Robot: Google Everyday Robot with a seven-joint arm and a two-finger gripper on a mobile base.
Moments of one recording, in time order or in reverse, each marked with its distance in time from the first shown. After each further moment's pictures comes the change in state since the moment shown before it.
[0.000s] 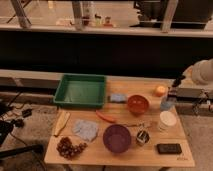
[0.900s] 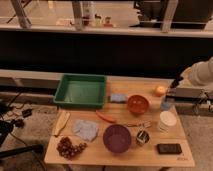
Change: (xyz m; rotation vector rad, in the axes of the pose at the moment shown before) arm -0.003 0.005 0.013 -0.016 -0.010 0.006
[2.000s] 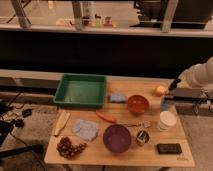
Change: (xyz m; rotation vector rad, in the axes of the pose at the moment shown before) arm -0.003 0.010 0.009 -0.027 -0.012 0.001
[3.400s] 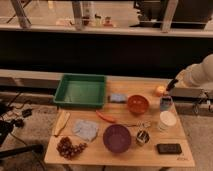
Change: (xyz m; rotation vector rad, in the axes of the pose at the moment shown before) arm -0.008 -0.001 0.016 -0.031 -0.012 -0.026
